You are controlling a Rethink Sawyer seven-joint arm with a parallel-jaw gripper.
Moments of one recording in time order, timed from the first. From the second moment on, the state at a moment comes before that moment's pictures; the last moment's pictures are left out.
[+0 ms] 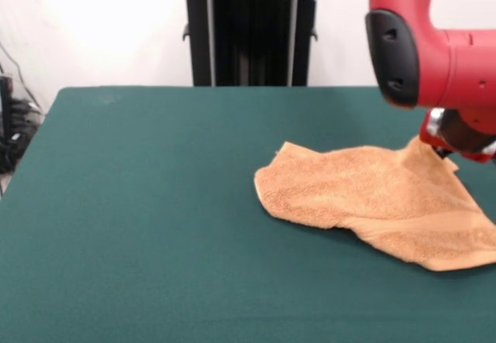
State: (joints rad) arm 0.31 -0.13 -0.19 1.18 0.34 1.13 2.12
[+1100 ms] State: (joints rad) arm 0.32 -0.12 -0.20 1.15 0.30 1.09 2.12
